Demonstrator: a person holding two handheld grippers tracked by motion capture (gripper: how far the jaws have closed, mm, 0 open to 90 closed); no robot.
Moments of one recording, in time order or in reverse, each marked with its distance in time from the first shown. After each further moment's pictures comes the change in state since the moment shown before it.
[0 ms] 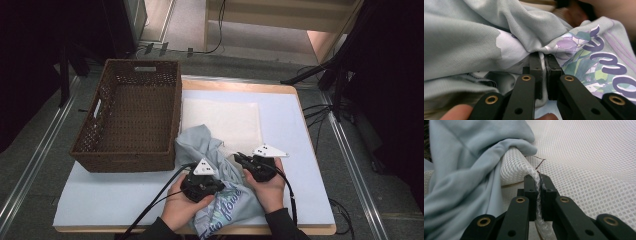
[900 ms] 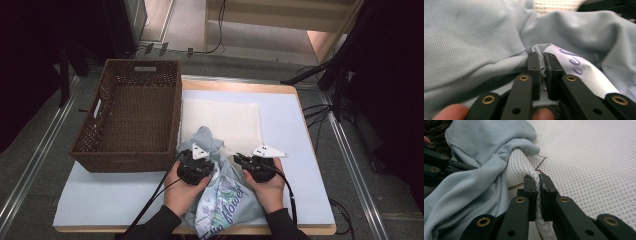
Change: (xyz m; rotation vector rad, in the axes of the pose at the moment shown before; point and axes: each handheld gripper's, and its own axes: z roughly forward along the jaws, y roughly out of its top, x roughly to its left) left arm 0.036 0.015 0.007 -0.040 0.282 -0.120; right arm 0.001 -0.001 0.001 0.010 0.005 -0.009
